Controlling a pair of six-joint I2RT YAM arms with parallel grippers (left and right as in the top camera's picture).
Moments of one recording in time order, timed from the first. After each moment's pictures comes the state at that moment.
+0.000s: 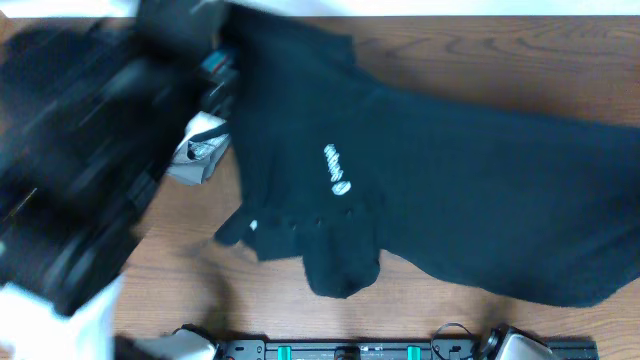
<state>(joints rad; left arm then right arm) -0.48 1.50 2.38 -1.15 -0.24 0.22 -0.44 1.35 2.43 -1.62 0.08 0.33</state>
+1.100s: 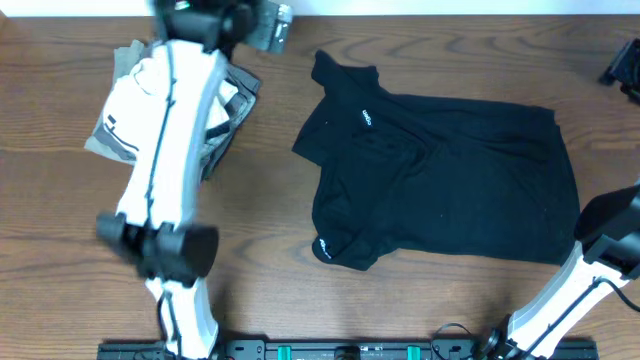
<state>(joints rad) -0.24 2.00 2.37 -1.23 -0.11 0.11 -0.46 2.17 2.40 -1.50 -0.11 0.16</state>
